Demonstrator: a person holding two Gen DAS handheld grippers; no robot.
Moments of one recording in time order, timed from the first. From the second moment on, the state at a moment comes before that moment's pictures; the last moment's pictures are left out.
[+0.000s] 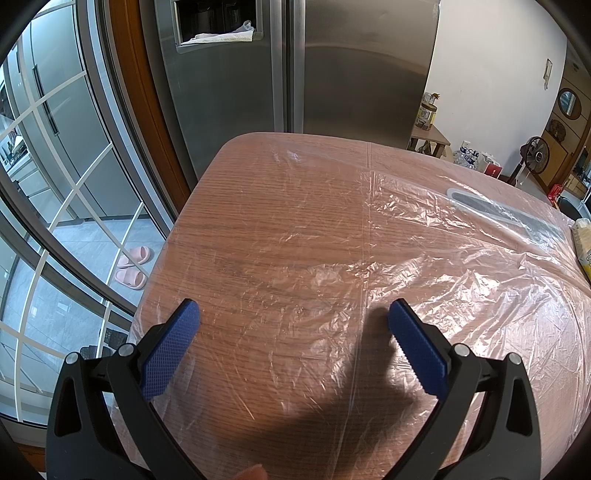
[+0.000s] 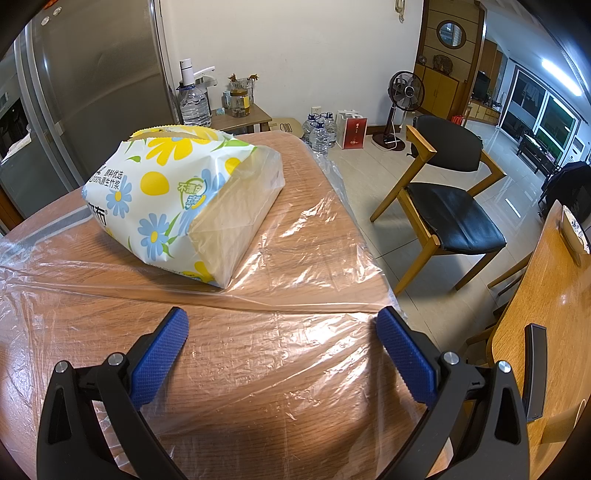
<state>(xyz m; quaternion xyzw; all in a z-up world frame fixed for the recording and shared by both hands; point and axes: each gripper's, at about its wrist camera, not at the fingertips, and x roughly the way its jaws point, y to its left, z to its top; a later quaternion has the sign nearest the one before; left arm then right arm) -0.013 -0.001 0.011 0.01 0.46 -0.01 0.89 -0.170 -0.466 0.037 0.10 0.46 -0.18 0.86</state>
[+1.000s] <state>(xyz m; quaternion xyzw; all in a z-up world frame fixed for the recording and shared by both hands) -0.011 0.002 0.010 0.01 0.46 -0.01 0.89 -0.169 -0.466 0.037 0.10 0.46 -0.18 0.86</state>
